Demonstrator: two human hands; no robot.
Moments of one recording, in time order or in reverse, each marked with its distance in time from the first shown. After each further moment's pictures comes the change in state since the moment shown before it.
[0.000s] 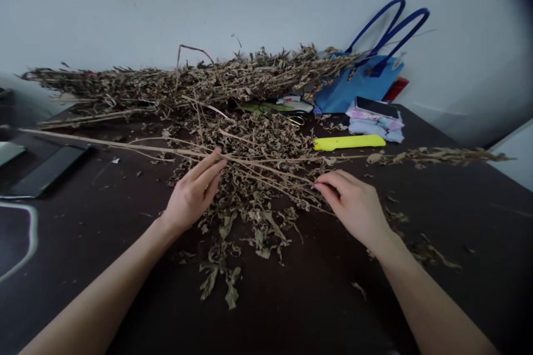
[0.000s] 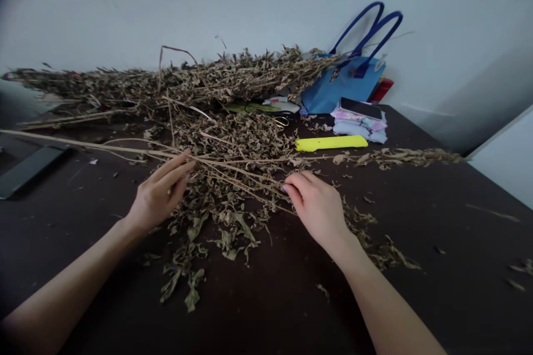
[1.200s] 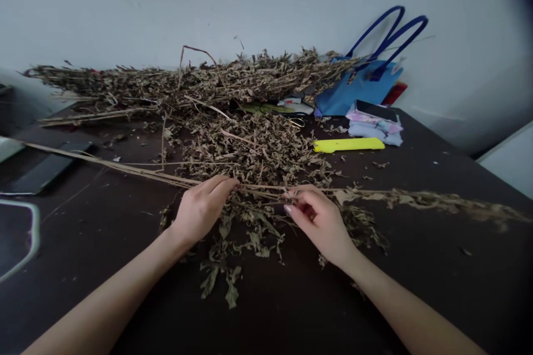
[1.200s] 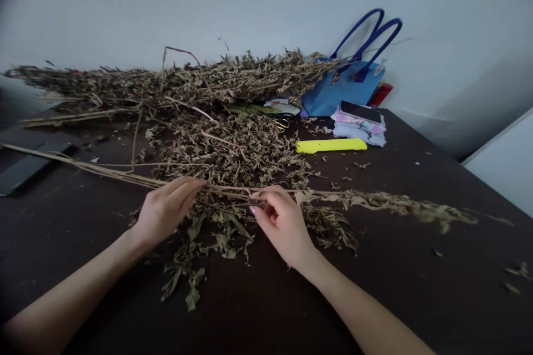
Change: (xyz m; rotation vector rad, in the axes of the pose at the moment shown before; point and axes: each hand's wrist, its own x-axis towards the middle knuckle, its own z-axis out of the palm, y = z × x) left_hand -0.010 0.022 0.006 0.095 -0.031 0.043; right_hand -0.014 -0.047 0.028 0.635 -0.030 0.073
